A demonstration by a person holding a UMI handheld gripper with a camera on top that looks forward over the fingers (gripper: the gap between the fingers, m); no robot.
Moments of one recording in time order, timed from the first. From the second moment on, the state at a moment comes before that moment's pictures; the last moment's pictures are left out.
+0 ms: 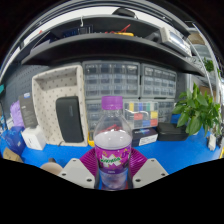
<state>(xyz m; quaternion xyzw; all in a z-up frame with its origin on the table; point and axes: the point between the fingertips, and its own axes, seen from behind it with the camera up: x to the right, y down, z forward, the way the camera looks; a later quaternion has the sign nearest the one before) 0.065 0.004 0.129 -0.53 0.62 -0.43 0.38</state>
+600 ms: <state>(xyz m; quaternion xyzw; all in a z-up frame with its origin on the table) 0.045 0.001 0.089 -0.54 0.62 -0.41 0.39</state>
